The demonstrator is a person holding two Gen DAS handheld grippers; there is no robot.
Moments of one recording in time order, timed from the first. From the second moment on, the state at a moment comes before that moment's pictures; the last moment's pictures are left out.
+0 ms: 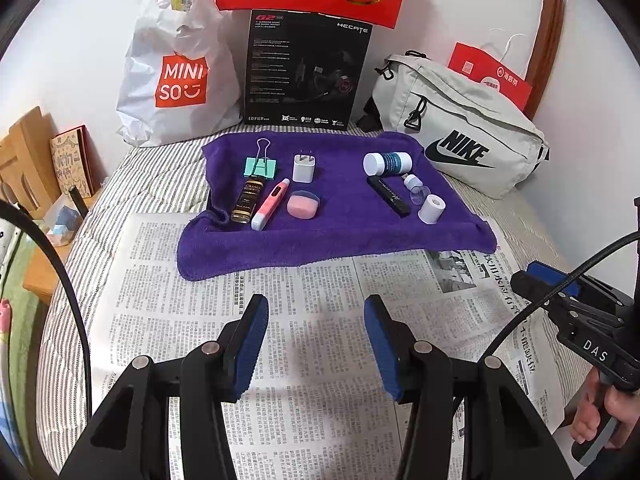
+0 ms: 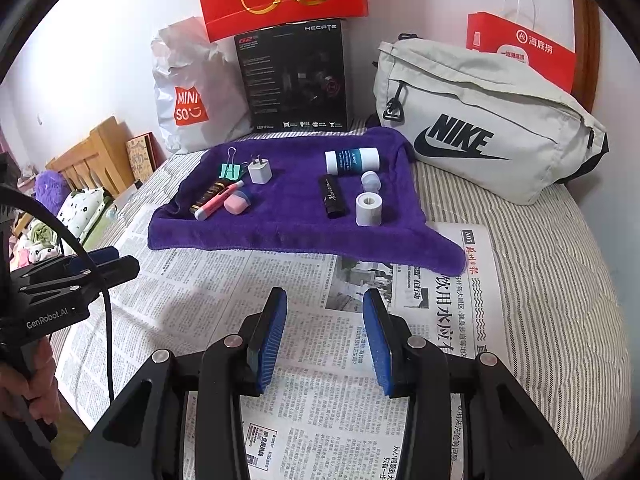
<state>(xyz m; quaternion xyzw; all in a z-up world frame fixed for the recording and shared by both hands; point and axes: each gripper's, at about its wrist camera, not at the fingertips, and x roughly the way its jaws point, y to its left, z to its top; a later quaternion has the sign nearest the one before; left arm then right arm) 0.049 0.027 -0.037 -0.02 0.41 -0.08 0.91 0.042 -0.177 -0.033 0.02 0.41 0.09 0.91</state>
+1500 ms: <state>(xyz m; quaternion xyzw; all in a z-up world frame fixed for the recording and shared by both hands) 0.043 0.025 -0.025 -0.01 0.41 -0.09 0.91 0.036 -0.177 -0.028 0.01 0.40 0.09 0.91</state>
